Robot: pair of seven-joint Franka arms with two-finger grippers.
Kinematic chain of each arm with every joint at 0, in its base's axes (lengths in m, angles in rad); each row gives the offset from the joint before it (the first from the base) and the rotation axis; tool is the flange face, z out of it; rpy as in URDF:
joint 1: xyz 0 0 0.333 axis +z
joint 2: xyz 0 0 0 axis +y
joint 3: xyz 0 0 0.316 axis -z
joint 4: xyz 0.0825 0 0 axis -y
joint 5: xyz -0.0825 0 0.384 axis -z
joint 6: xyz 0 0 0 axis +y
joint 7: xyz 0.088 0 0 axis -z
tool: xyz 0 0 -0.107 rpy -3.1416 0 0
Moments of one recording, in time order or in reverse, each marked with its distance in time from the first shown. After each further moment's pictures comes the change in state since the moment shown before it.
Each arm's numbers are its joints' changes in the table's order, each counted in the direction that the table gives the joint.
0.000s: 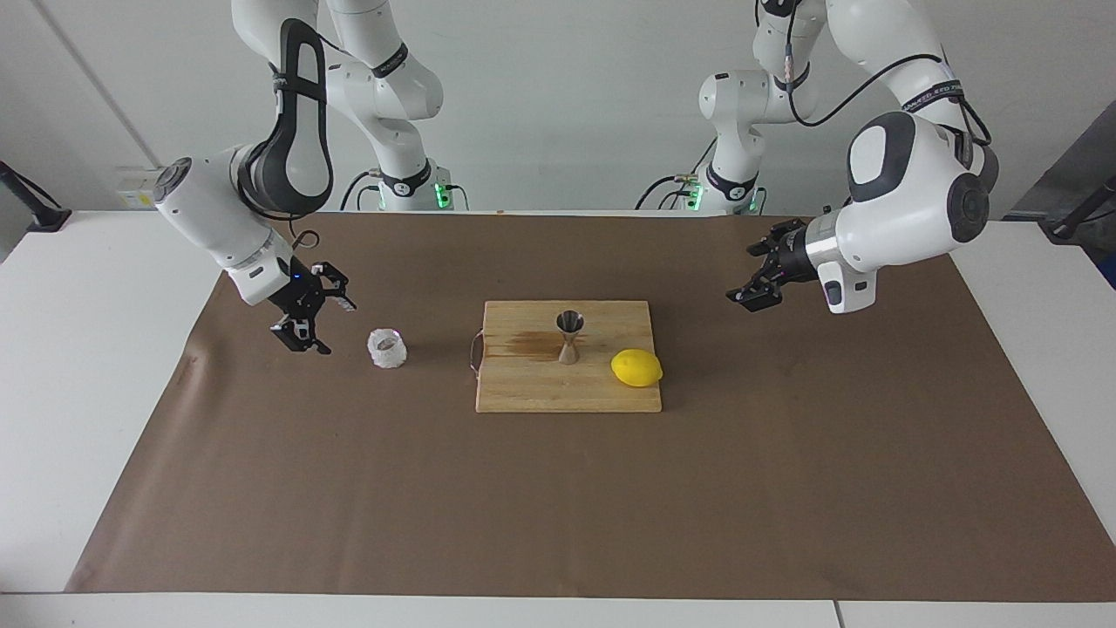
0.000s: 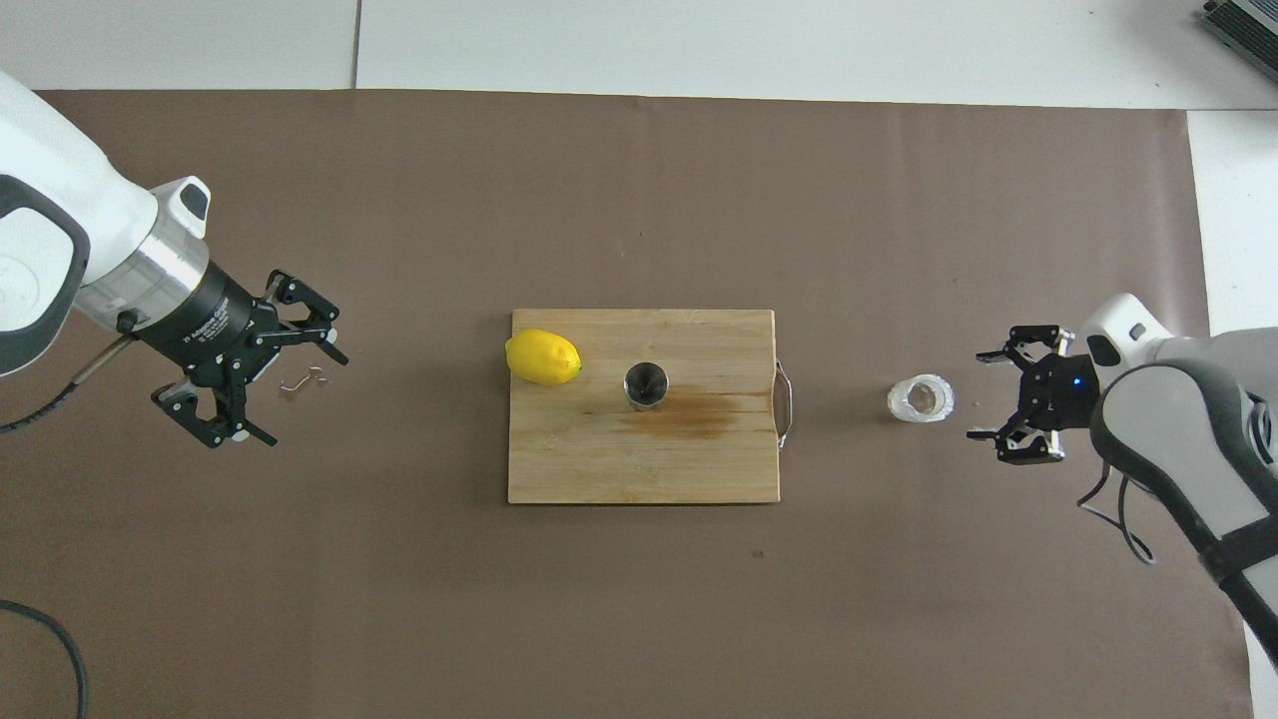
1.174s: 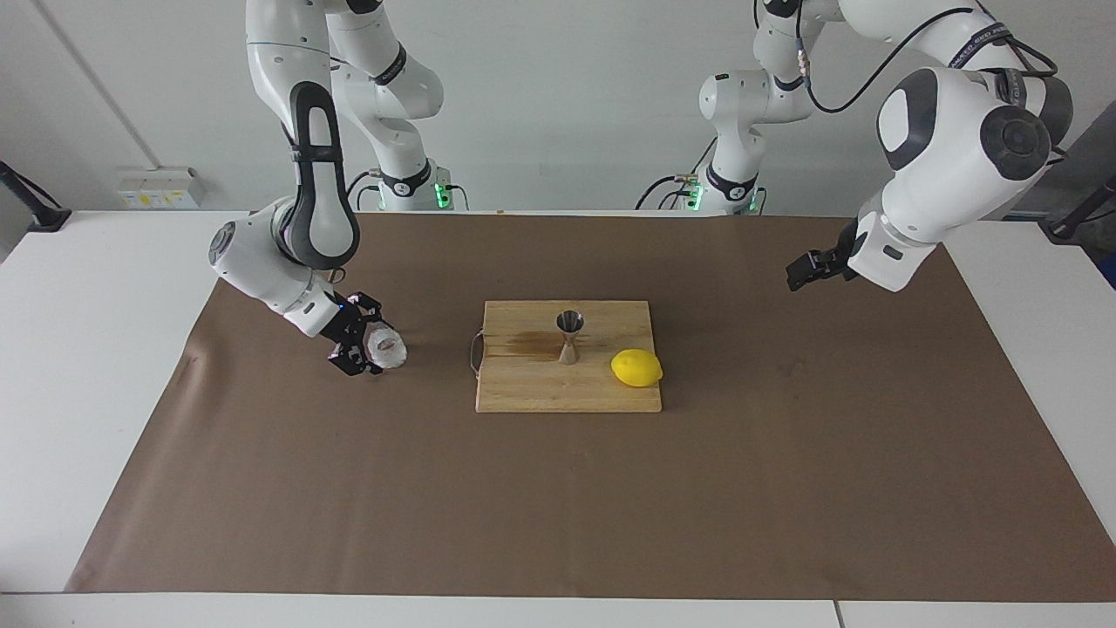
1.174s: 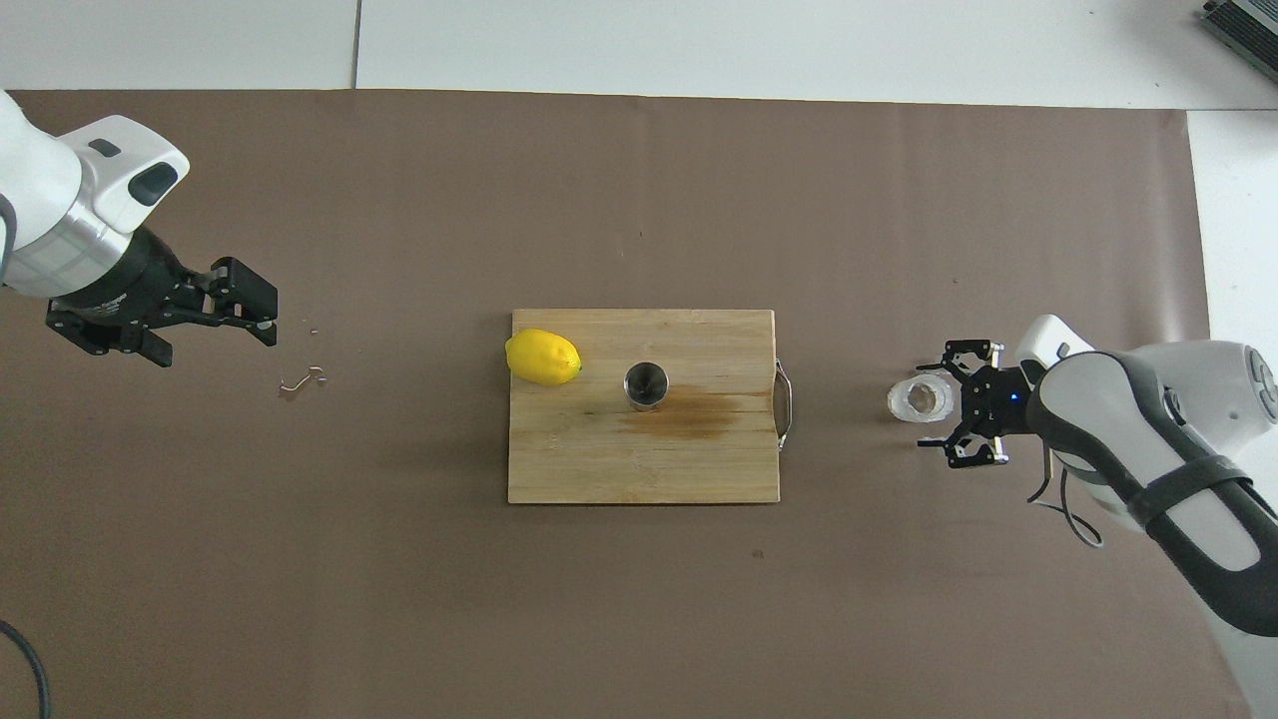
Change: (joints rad) left arm 0.007 -0.016 0.001 0.101 -0.237 -0.054 0.819; right arm 0.042 0.125 -0.004 -0.014 -0.181 -0.053 -0.285
